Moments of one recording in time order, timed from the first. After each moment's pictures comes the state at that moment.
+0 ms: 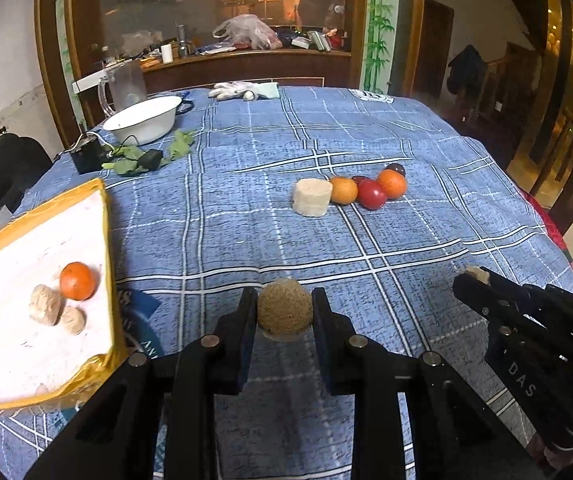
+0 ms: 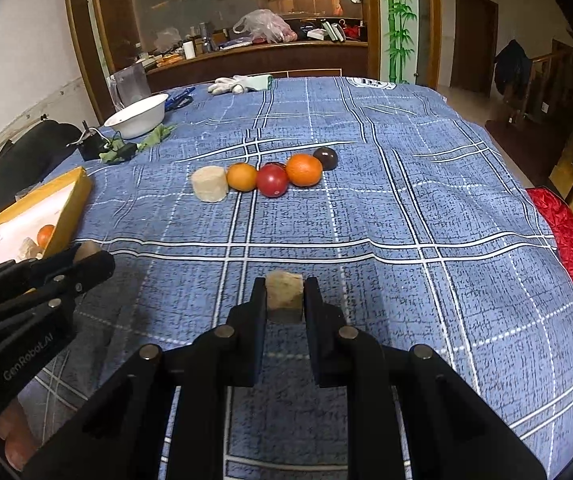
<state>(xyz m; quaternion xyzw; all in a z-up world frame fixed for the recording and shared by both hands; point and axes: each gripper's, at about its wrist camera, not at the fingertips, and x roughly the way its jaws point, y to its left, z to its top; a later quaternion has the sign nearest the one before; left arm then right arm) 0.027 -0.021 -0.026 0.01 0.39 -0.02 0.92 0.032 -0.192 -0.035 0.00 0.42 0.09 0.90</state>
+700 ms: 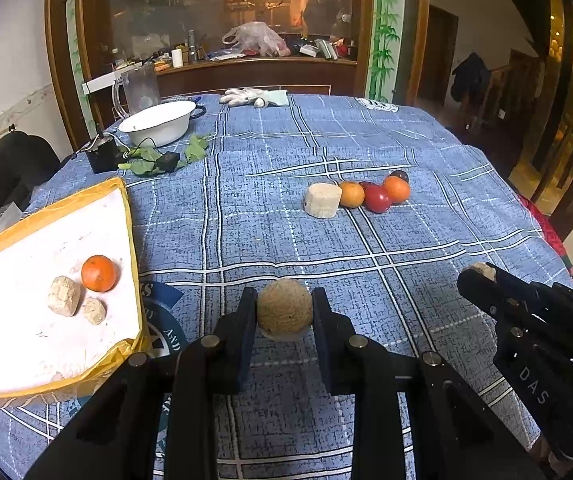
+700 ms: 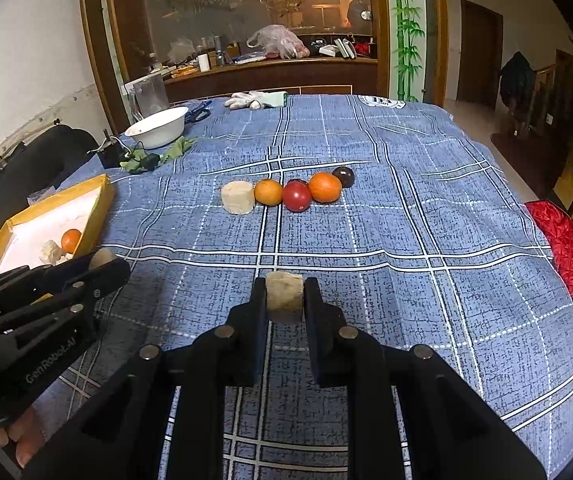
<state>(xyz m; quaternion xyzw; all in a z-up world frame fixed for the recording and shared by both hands) 0.011 -0.013 -0.018 0.00 0.38 -0.02 0.92 0.013 -0.181 -0.014 0.00 0.40 0.11 0.91</state>
